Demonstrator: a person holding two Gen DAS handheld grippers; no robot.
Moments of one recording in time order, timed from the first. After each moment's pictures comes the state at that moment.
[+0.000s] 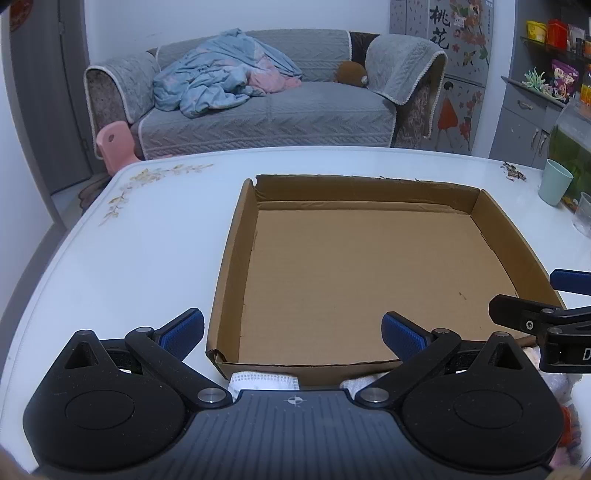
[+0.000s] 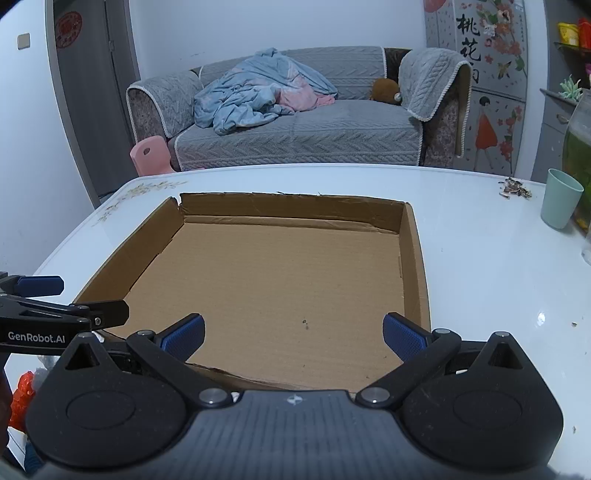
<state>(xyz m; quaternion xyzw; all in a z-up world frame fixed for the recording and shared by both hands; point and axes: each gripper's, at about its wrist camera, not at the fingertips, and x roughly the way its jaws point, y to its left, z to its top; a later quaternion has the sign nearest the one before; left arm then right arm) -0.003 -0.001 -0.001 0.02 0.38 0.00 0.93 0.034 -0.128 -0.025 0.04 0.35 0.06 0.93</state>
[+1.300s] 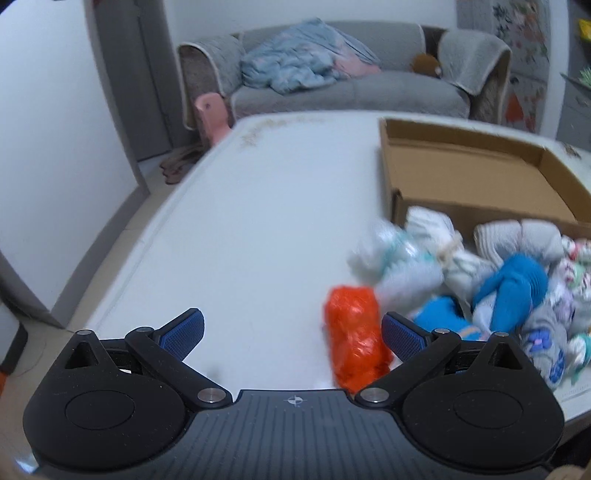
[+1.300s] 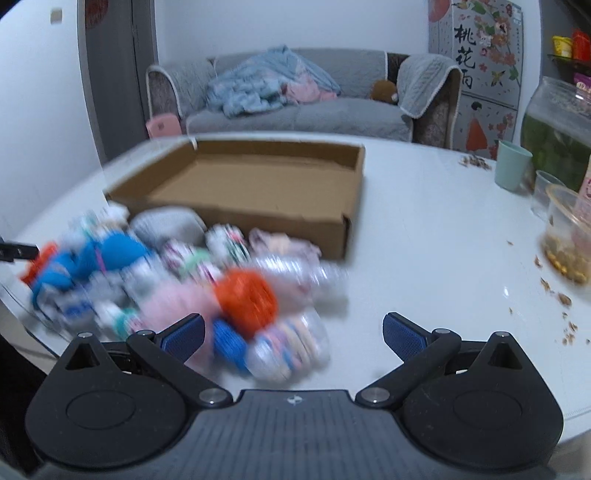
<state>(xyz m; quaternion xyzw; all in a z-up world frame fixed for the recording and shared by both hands) -0.130 0.079 -0.022 0.03 0.39 0.11 0.91 -0.064 -0.172 -0.054 -0.01 0.35 0.06 0.93</state>
